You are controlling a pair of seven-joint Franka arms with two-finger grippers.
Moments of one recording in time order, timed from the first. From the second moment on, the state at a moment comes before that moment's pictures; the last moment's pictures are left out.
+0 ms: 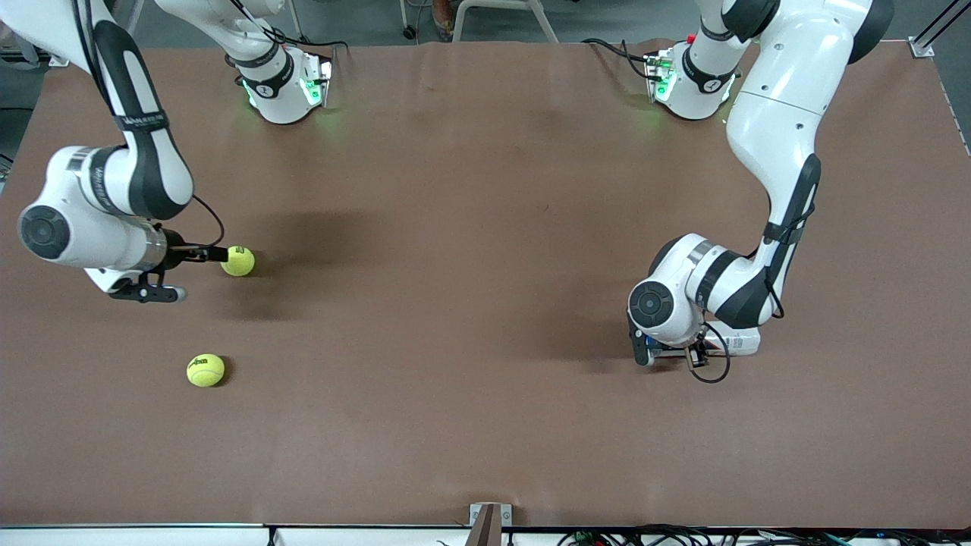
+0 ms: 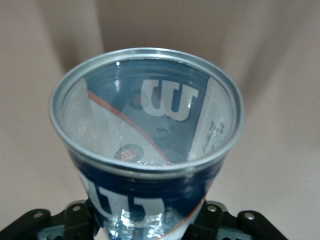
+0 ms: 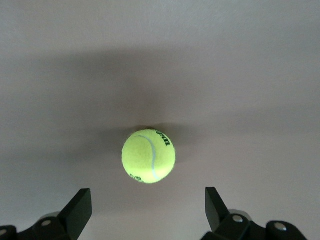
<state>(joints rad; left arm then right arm) -0.21 0.76 -0.16 -1.54 0.66 1.98 0.79 -0.02 0.24 -0.07 -2.13 -0.01 2.07 -0.02</state>
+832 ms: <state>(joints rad) -0.23 0.72 -0.31 -1.42 0.12 2.22 0.88 -0.02 0.37 -0.07 -2.17 0.00 2.21 -0.02</state>
